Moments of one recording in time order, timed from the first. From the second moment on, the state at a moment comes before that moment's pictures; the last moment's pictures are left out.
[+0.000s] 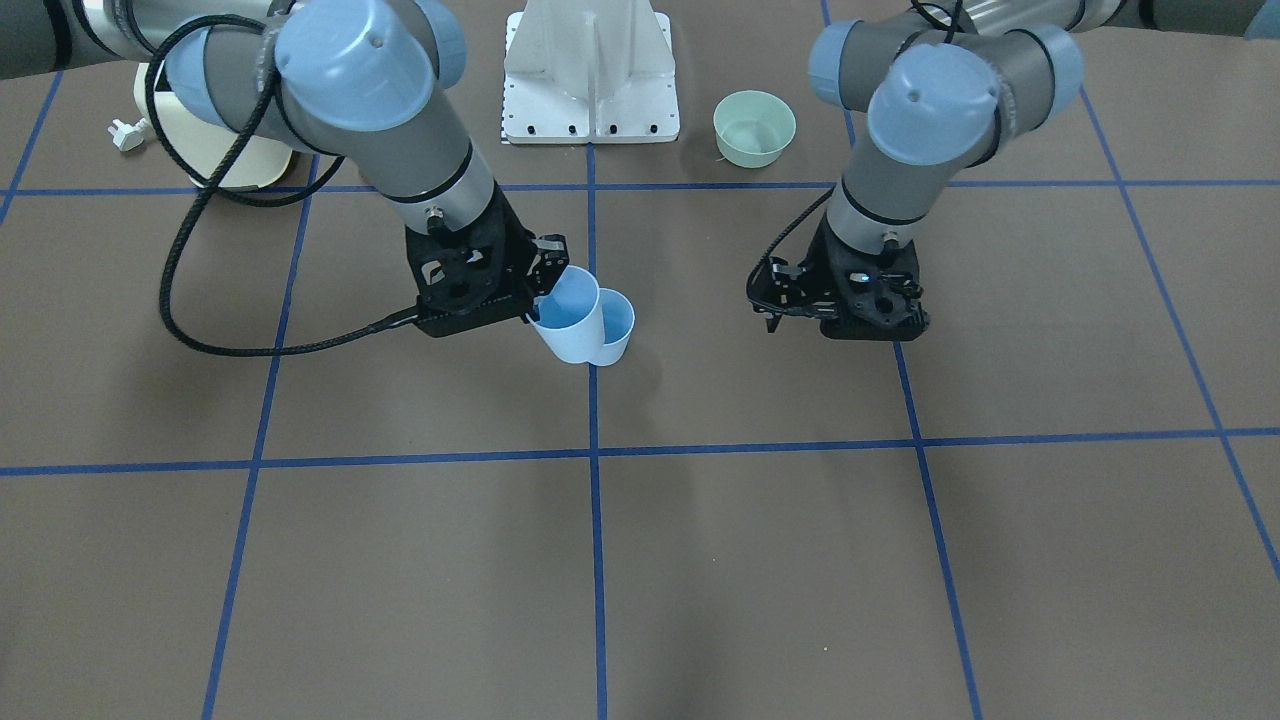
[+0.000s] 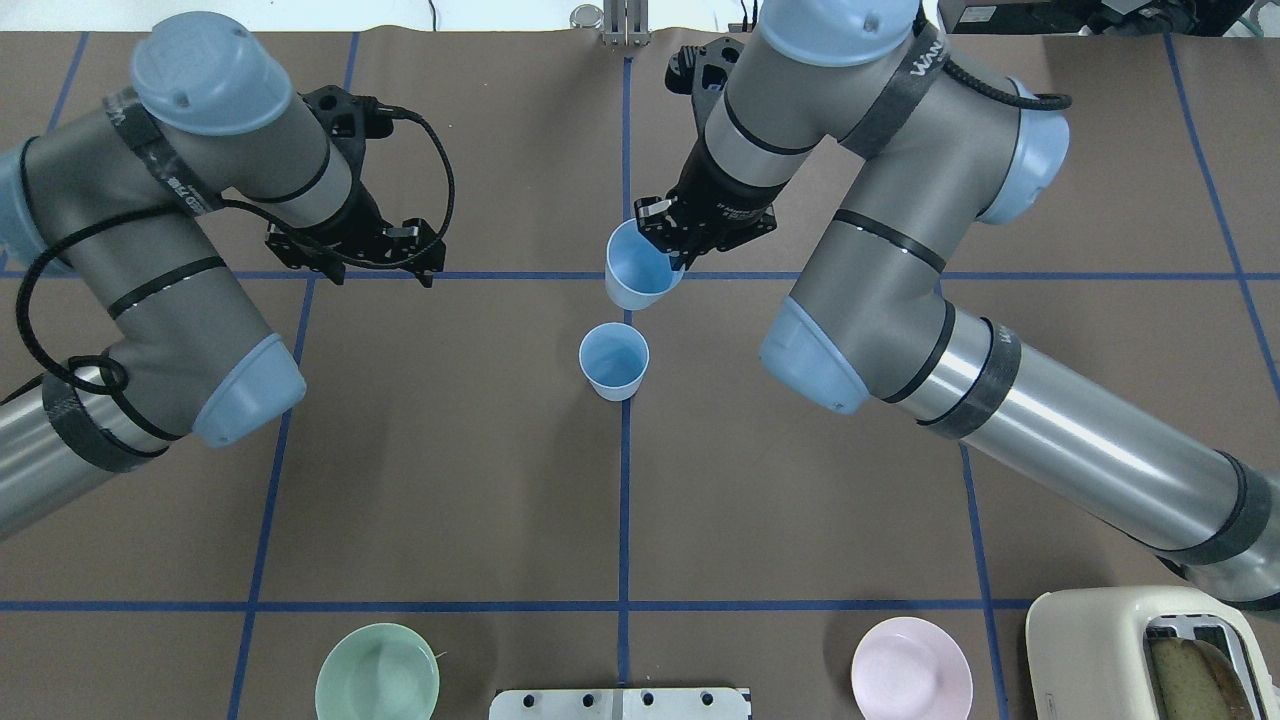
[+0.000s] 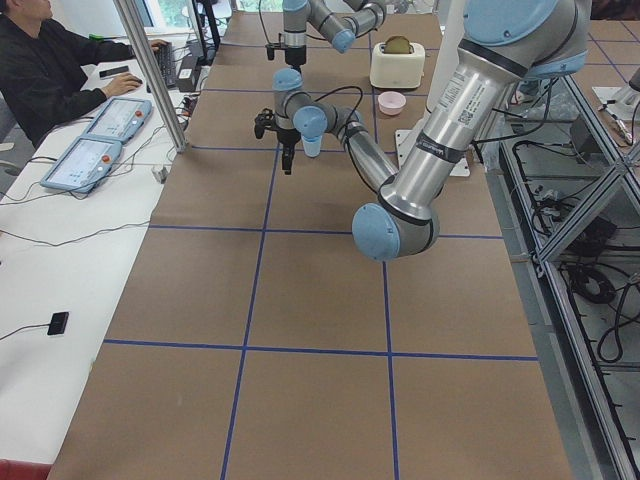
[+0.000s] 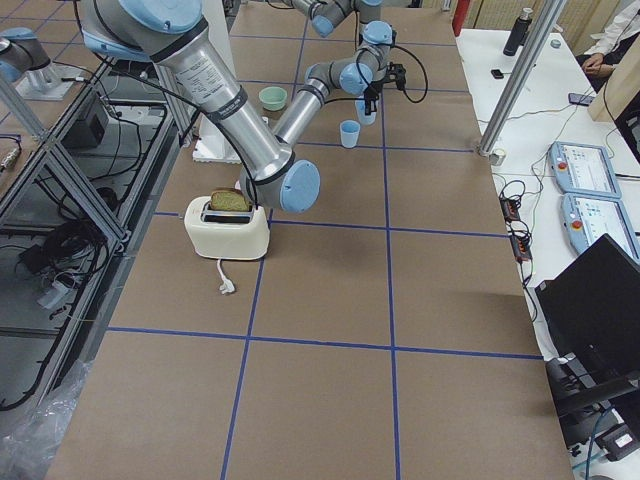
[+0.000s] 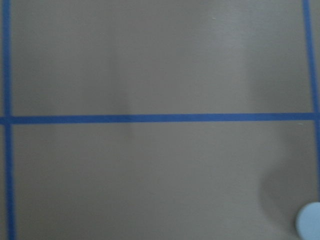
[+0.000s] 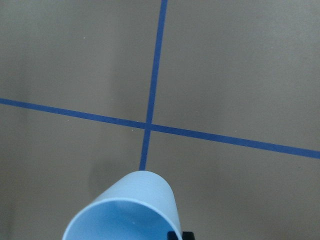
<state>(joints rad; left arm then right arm) -0.81 -2.10 -1.77 -1.52 -2.06 -0.91 0.72 -0.78 1.66 -1.57 2.14 1.00</state>
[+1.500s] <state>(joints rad) -0.84 -2.03 -1.76 -1.55 -2.06 -0.87 0.60 -0.78 1.66 -1.62 2.03 1.00</state>
